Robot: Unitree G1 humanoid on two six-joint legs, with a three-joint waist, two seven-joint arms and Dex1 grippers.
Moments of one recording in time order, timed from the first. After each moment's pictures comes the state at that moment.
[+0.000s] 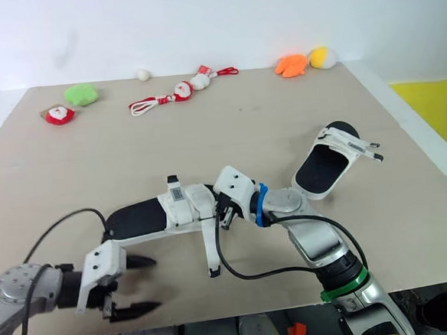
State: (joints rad) left arm 0.18 0.99 -0.04 -0.55 -0.46 0.39 -0.93; right arm -0.48 -0.45 0.32 -0.22 0.09 0.62 0.76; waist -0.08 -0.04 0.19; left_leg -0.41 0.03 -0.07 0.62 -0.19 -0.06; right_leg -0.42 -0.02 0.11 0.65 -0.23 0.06
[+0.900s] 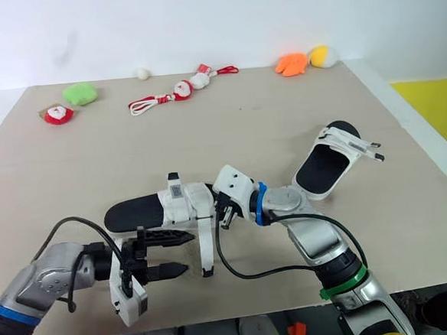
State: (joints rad) left arm -0.18 0.73 -0.22 -0.10 0.37 -0.99 -0.68; right arm -0.50 -0.45 0.33 -0.20 0.09 0.60 0.78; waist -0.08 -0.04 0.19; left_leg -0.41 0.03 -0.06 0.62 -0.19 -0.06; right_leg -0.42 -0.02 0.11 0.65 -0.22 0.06
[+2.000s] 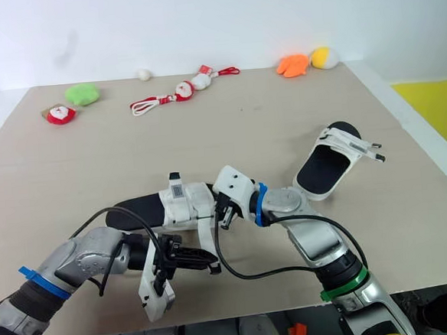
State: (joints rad) left arm -0.41 0.69 -0.47 -0.02 0.39 -0.97 -0.72; right arm -0.49 -0.46 0.33 -0.22 0.09 0.62 0.75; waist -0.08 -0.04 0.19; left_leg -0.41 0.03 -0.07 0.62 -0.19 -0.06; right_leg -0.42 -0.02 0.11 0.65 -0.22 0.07
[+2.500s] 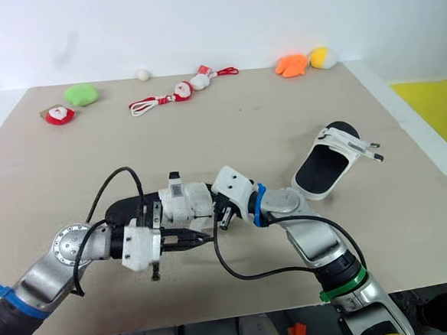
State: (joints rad) left arm -0.27 0.82 -0.40 -0.36 -0.45 -0.06 -0.96; right arm -0.49 -0.45 0.34 -0.22 0.09 0.61 0.75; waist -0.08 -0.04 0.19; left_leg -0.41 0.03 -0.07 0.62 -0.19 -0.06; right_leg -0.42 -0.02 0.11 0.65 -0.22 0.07
